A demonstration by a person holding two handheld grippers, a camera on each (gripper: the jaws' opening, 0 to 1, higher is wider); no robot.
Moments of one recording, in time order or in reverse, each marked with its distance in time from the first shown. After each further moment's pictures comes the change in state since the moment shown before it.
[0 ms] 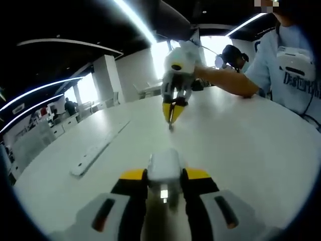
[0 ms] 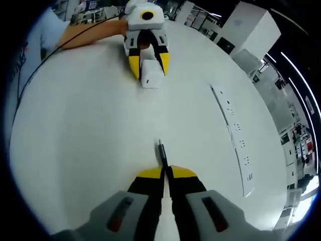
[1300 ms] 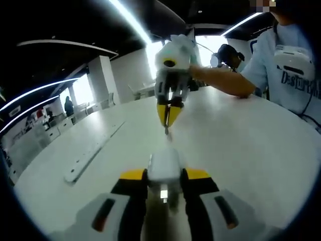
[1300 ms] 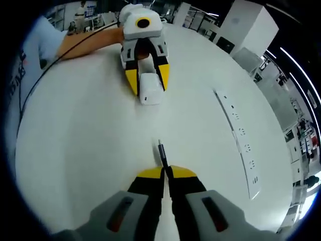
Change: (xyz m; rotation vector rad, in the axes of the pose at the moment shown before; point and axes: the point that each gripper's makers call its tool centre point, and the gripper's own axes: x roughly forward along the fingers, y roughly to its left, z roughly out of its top) left arm 0.013 -0.015 0.007 0.018 0.000 -0.042; right arm 0.001 0.010 0.017 0.039 -0.019 0.035
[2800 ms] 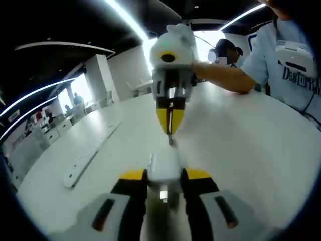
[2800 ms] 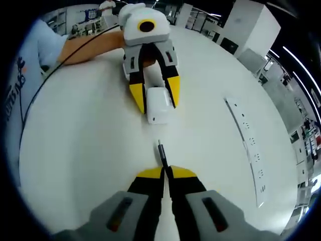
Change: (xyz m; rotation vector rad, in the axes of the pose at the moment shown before) left arm 0.010 -0.004 0.003 0.032 0.039 -0.002; right arm 0.011 0.017 0.023 0.013 -0.026 0.046
